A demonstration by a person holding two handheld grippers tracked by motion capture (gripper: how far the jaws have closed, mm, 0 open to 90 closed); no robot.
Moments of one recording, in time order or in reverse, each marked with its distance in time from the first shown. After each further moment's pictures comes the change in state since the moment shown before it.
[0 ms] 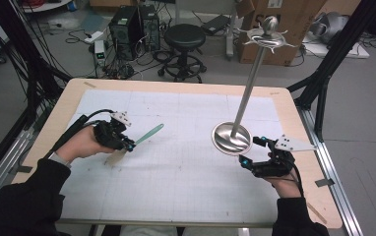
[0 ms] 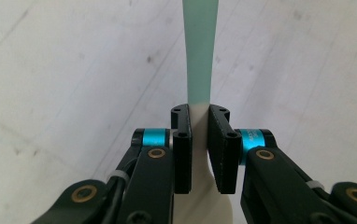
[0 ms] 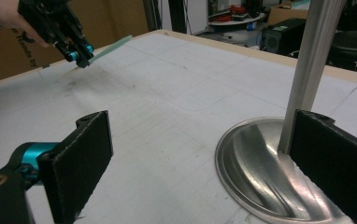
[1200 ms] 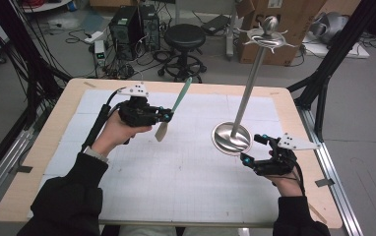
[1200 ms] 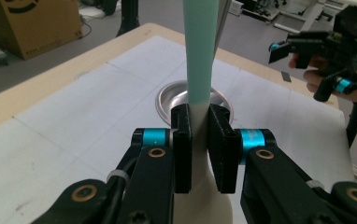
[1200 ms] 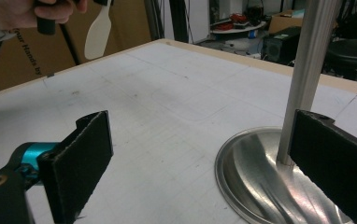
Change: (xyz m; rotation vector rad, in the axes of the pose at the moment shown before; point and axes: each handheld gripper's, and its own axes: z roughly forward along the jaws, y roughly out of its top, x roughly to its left) left arm -0.033 0.090 -0.013 -0.558 -0.062 -0.039; right arm -0.002 0.005 -0.003 -0.030 0.013 0.003
